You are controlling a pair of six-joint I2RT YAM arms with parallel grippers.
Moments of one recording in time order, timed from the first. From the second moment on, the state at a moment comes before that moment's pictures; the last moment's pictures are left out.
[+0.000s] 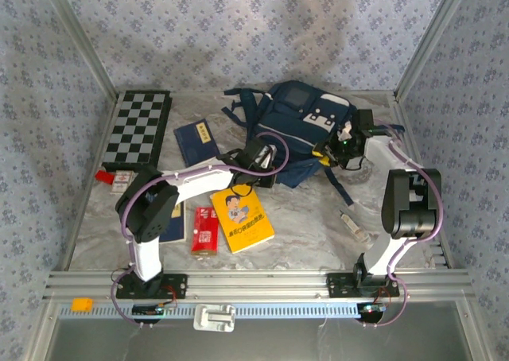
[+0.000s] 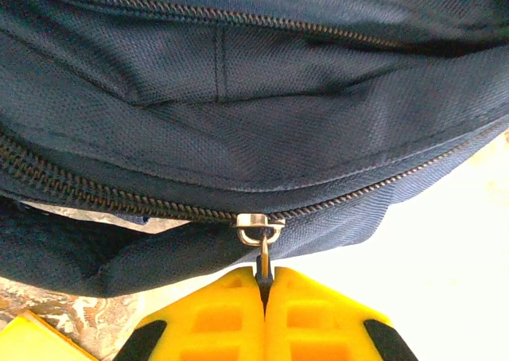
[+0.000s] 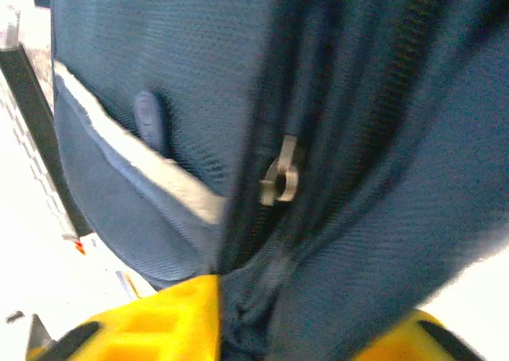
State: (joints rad) left arm -0.83 1.86 1.26 -0.31 0.09 -0.52; right arm 0.02 1.70 1.18 -0.58 -0.63 0.65
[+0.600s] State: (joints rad) left arm -0.84 1.88 1.33 -0.34 0.11 -0.54; right arm 0.20 1.41 0.83 -0.41 -0.48 0.90
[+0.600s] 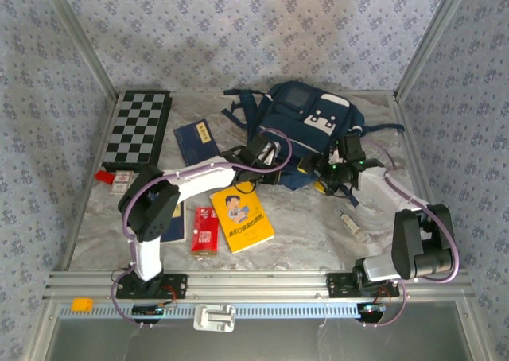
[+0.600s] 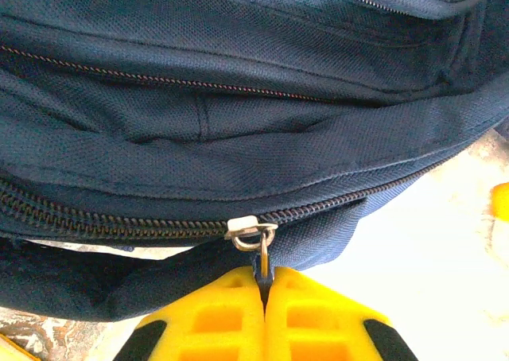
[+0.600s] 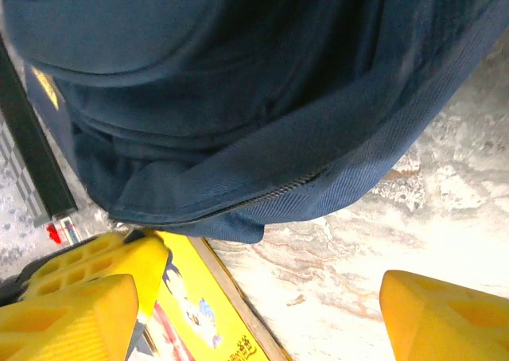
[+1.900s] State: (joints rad) left arm -0.80 1.77 1.16 -0.32 0.14 -0.54; right arm 0.09 1.66 1.12 -0.64 -0.42 0.57
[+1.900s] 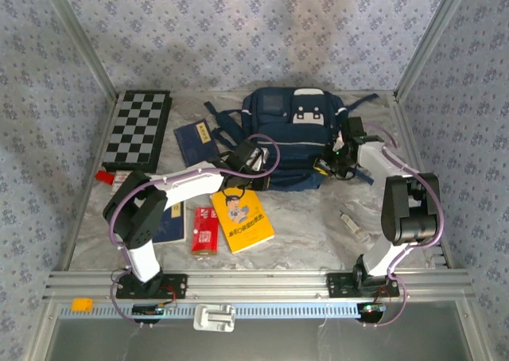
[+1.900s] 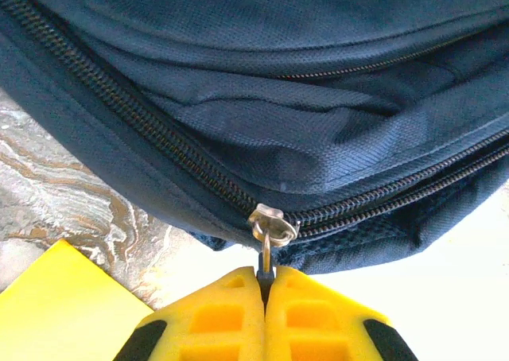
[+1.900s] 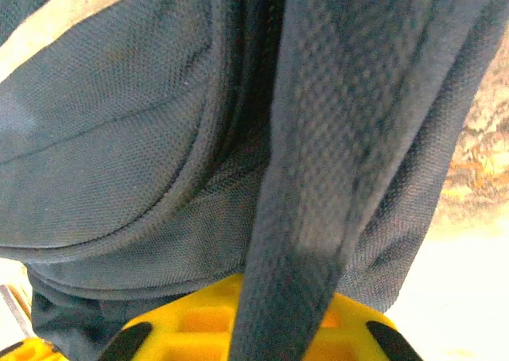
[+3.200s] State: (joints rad) left arm -0.83 1.84 1.29 -0.37 0.16 -0.51; right arm 0.39 1.60 1.00 -0.43 -0.17 1.15
